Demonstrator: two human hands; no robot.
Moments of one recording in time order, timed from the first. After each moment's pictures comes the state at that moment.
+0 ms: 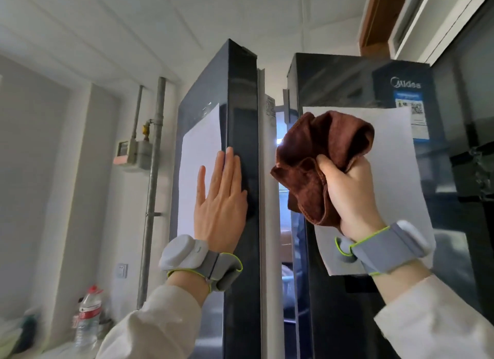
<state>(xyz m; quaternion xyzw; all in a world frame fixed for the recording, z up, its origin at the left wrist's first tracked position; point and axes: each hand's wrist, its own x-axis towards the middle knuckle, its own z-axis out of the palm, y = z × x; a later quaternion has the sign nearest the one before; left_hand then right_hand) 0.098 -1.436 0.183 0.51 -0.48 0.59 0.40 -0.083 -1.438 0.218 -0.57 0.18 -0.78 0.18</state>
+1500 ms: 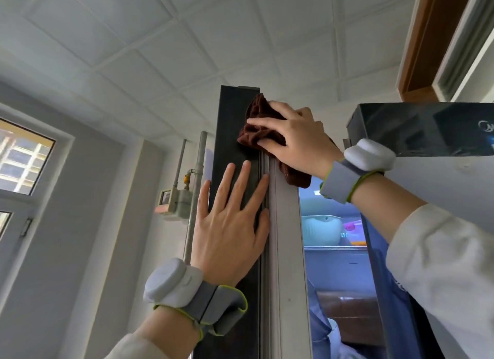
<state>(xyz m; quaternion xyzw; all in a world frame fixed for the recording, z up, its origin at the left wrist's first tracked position) 0.174 -1.374 0.242 0.51 -0.46 0.62 0.37 0.039 -1.412 0.374 -0.75 0.15 -0.55 -0.33</state>
